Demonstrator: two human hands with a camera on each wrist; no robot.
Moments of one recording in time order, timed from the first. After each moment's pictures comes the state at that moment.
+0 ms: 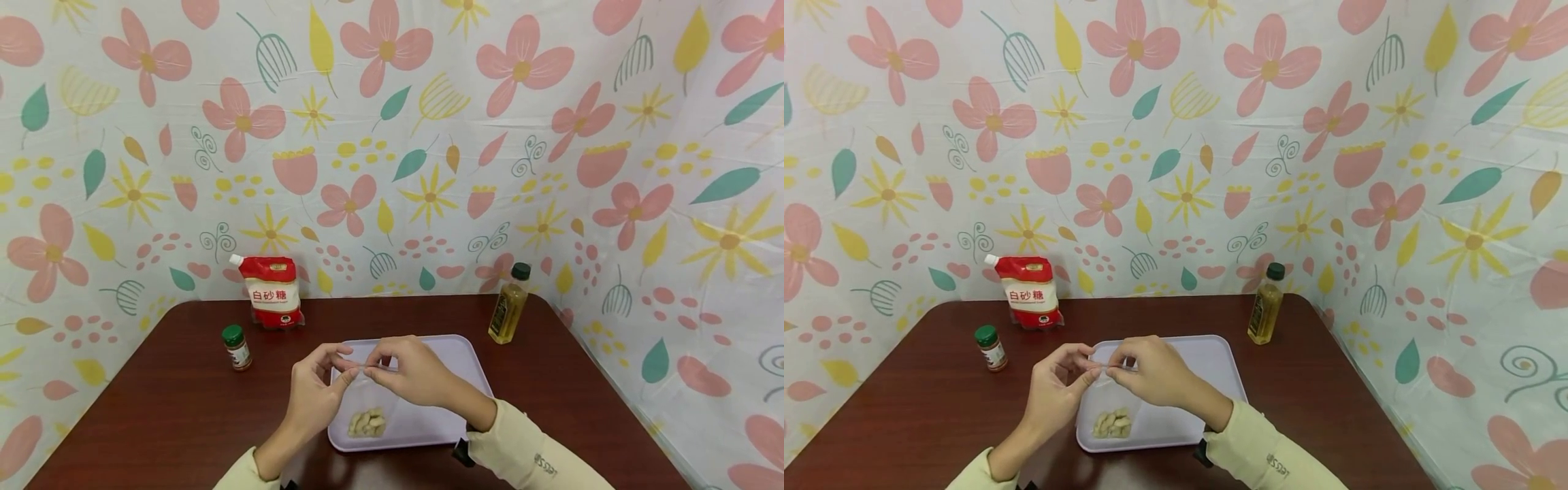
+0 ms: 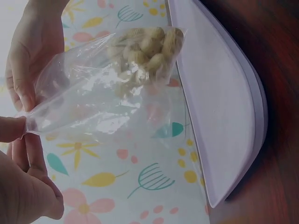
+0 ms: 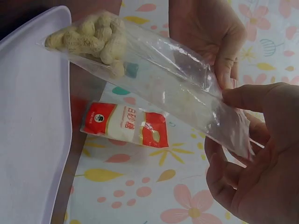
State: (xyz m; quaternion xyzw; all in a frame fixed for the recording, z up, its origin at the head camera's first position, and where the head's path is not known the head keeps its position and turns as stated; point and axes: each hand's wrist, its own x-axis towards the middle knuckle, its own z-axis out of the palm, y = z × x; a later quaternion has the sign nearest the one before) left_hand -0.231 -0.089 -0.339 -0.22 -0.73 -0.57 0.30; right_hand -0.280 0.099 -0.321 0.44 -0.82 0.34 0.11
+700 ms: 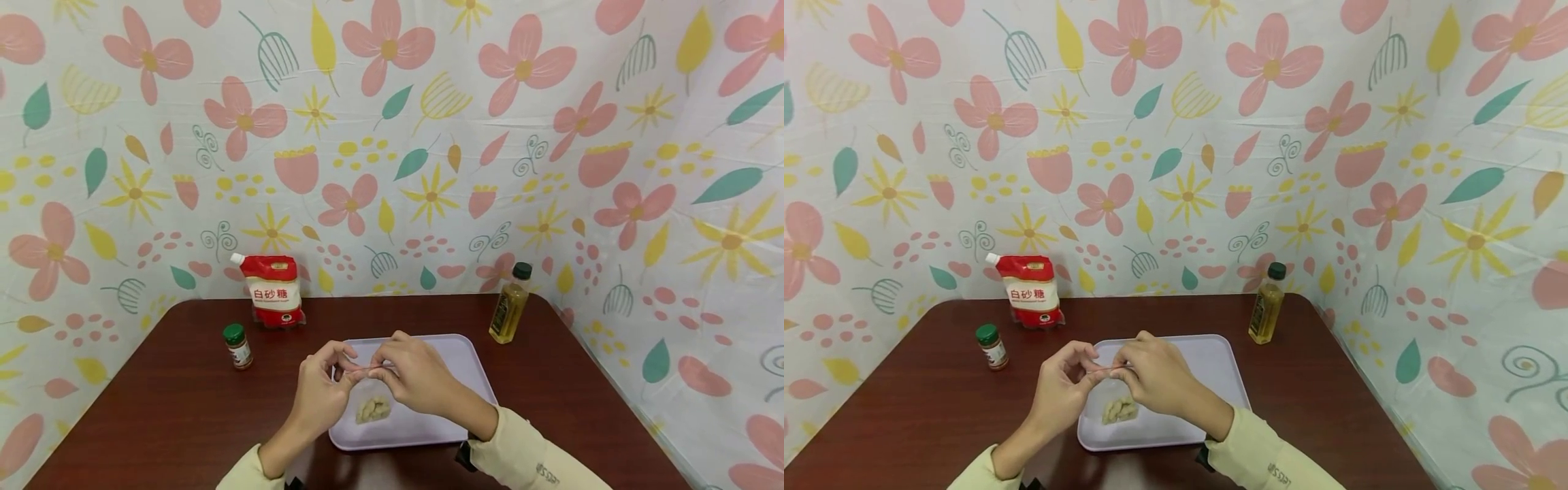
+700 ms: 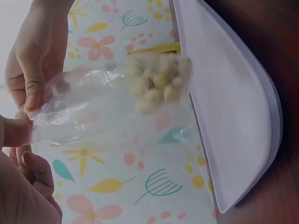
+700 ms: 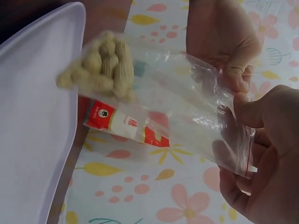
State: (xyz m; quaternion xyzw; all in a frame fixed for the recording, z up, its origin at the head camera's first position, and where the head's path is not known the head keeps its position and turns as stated) left_hand -0.231 -0.086 -0.336 -0.24 -0.74 -0.54 0.31; right_hand -0.270 0.098 -0.325 0.43 -0.85 0.23 0.21
